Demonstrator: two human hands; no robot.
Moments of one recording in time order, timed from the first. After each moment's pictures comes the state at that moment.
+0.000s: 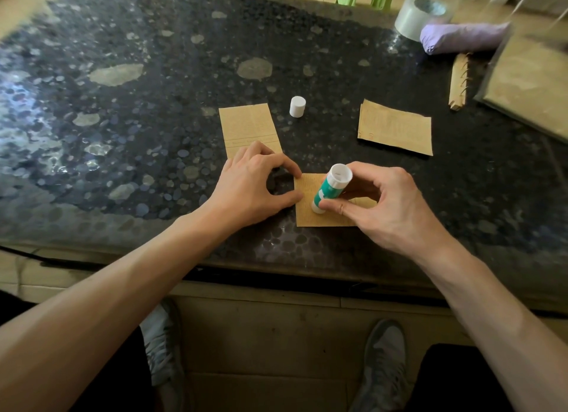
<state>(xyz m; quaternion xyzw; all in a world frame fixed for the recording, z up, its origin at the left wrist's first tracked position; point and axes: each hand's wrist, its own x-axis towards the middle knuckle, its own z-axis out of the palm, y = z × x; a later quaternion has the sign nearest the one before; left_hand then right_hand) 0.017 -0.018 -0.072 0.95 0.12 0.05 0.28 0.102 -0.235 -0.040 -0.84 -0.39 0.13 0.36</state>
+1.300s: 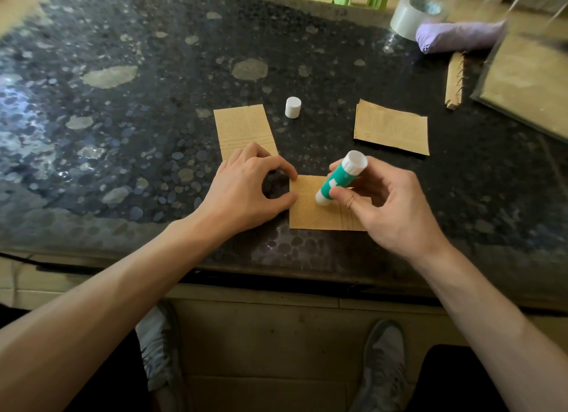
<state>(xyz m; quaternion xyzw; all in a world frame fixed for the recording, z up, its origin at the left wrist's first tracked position) 0.015 -0.017 -0.078 0.95 0.11 0.08 0.28 0.101 -0.241 -0.048 -0.83 -0.33 0.11 0.44</state>
